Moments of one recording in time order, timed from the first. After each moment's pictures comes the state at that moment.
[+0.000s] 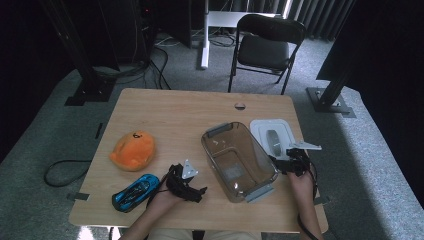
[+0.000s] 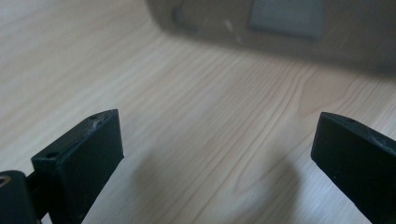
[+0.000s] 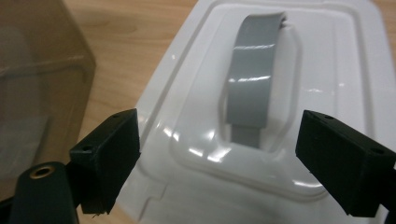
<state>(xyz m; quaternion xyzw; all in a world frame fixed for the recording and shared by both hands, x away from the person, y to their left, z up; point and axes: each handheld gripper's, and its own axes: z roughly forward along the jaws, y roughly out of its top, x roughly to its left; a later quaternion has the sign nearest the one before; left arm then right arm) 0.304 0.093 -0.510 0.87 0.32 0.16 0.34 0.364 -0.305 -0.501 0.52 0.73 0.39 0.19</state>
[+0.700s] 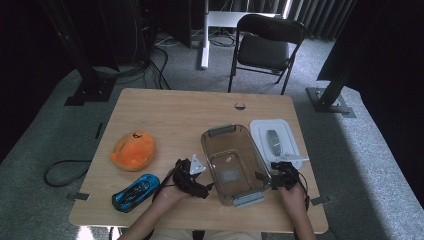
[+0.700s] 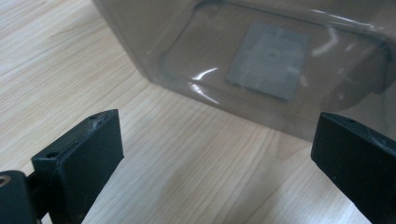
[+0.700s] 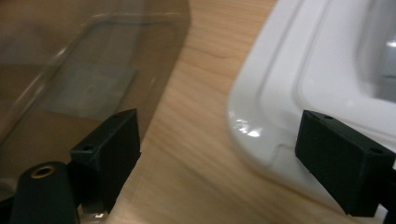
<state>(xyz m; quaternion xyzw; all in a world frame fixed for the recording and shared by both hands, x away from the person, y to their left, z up) 0.310 0.079 -0.491 0.87 0.30 0.17 0.35 0.329 -0.268 -0.514 0.47 0.78 0.40 0.12</state>
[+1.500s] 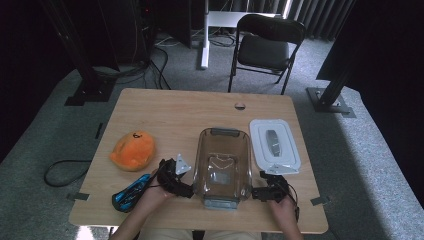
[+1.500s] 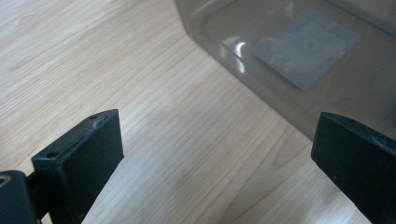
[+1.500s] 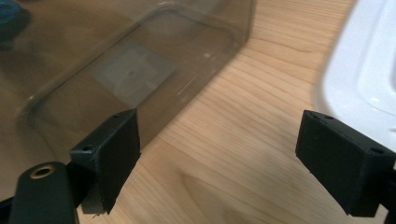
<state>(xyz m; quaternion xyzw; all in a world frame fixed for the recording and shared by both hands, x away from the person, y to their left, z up) 0.305 0.122 -0.483 0.87 0.33 0.19 0.31 0.292 -0.228 -0.515 0.43 0.79 0.43 0.12</state>
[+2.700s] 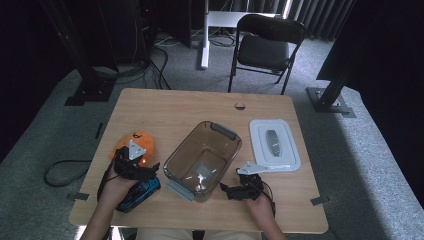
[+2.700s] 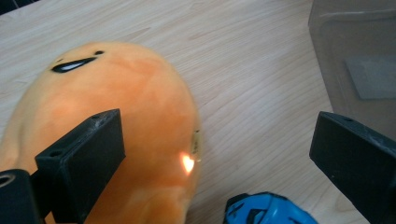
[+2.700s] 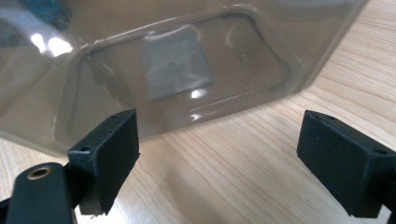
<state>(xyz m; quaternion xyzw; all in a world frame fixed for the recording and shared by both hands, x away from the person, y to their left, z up) 0.317 0.226 -0.452 0.81 0.43 0.26 0.31 0.299 -0.156 -0.515 0.38 0.81 0.43 0.12</state>
